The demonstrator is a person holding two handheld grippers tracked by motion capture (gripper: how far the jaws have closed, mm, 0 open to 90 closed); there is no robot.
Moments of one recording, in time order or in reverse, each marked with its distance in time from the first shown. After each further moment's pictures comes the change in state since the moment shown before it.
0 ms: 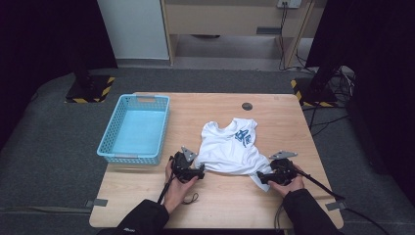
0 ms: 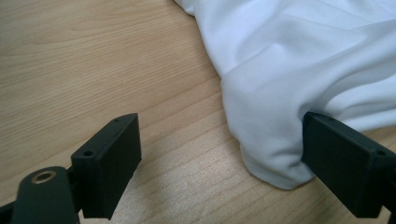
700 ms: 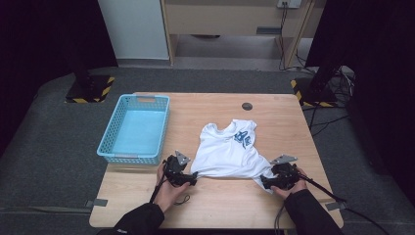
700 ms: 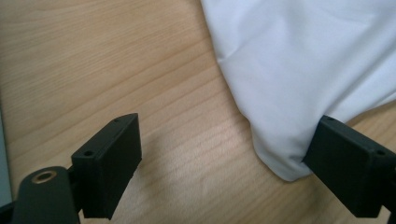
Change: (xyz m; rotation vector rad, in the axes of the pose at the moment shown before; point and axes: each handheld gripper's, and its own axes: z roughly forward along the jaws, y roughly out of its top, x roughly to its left) left arm 0.015 -0.015 -0.025 0.088 -0.059 0.029; right arm 0.001 -0.012 -0.007 0.034 -0.067 -0.066
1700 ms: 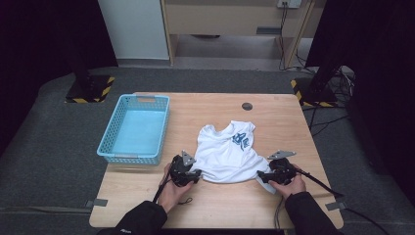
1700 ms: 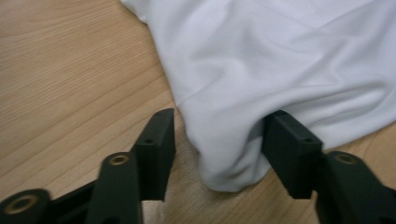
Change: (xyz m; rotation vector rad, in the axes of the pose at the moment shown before) left arm -0.015 0.012 0.004 -0.032 -0.083 0.042; right arm -0.002 0.015 0.005 -0.026 0.108 0.014
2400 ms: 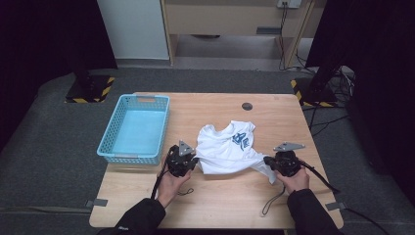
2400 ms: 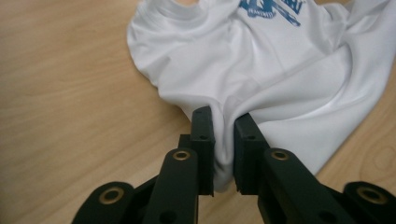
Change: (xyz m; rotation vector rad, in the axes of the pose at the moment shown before) left arm 0.013 0.031 -0.021 -0.121 -0.014 -0.014; right arm -0.015 0.020 -0.017 -0.128 0.042 0.028
